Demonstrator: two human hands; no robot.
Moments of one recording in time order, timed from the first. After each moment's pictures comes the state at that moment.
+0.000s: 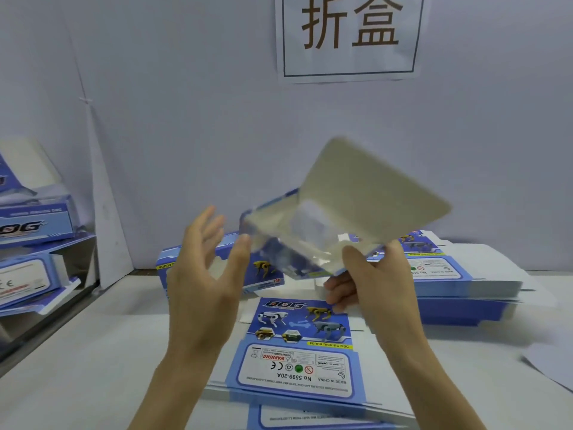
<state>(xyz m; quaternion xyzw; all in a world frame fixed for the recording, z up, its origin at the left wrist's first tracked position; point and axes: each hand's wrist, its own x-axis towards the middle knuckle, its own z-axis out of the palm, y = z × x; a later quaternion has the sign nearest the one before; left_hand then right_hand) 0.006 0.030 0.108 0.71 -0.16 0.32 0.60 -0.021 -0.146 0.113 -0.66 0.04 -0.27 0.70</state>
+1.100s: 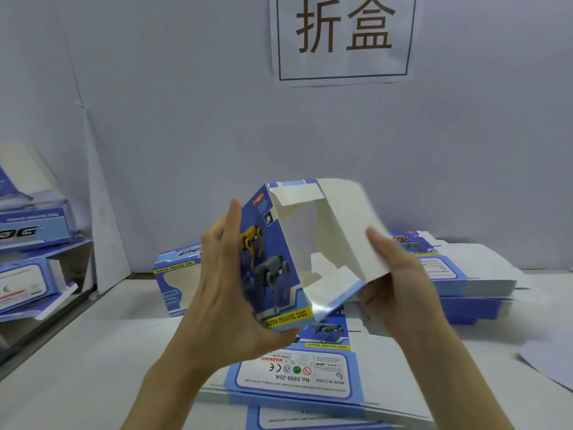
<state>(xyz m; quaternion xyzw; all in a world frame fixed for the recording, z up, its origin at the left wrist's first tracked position) 0.017 0.036 0.099 0.74 -0.42 0.36 0.38 -0.017 -0.172 0.117 -0.40 -0.01 -0.11 0.91</state>
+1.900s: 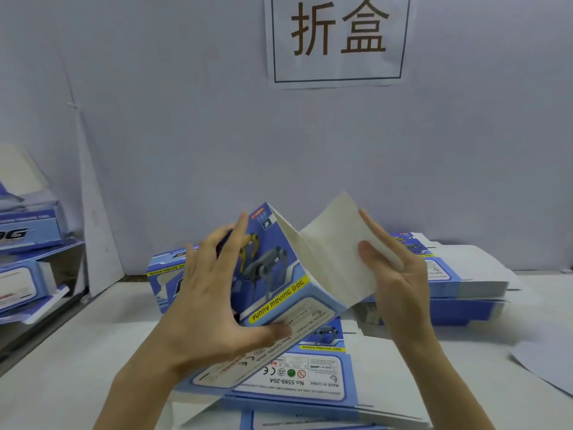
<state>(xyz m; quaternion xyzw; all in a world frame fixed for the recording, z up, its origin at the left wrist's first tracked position) 0.010 0.051 0.105 0.85 -0.33 0.24 0.34 -0.015 -0.178 0.101 -0.64 -0.08 -0.38 0.66</state>
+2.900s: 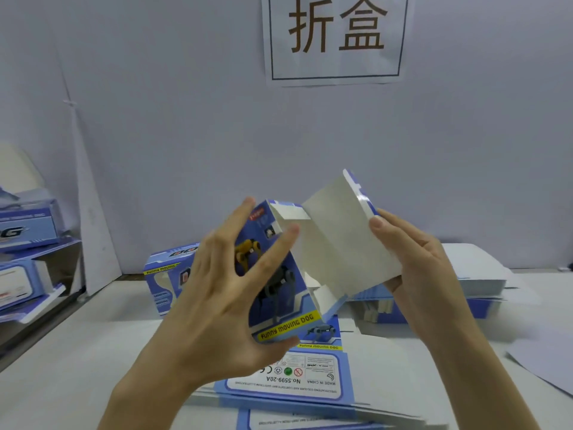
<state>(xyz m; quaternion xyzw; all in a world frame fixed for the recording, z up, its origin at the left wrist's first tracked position) -0.004 0.035 0.112 0.81 -0.40 0.40 0.15 -0.037 -0.189 0.131 -0.61 -0.11 -0.26 0.74</state>
